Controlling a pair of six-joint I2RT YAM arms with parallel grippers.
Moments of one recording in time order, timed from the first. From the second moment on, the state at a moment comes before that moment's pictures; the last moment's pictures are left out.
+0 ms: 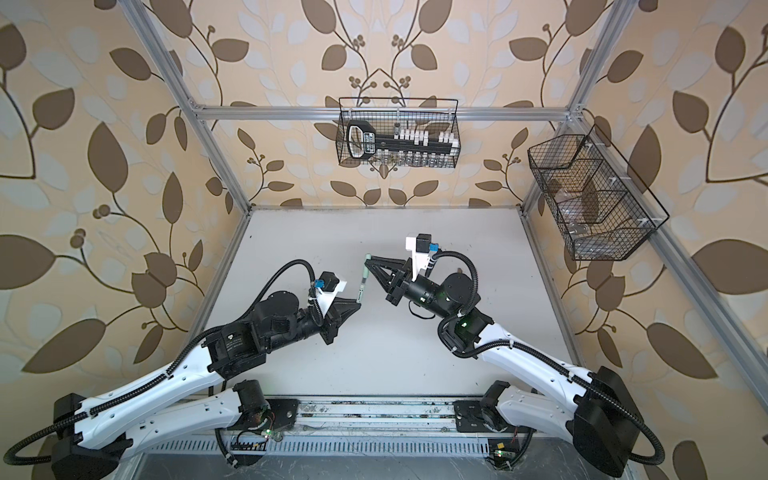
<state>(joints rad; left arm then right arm) -0.93 0.81 0.75 -0.26 0.01 -0.16 0.75 1.09 0.69 0.69 -0.28 0.62</state>
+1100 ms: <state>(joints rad) -0.93 0.87 0.84 -0.28 -0.03 -0.11 0.67 1.10 0.78 0.43 -0.54 0.53</state>
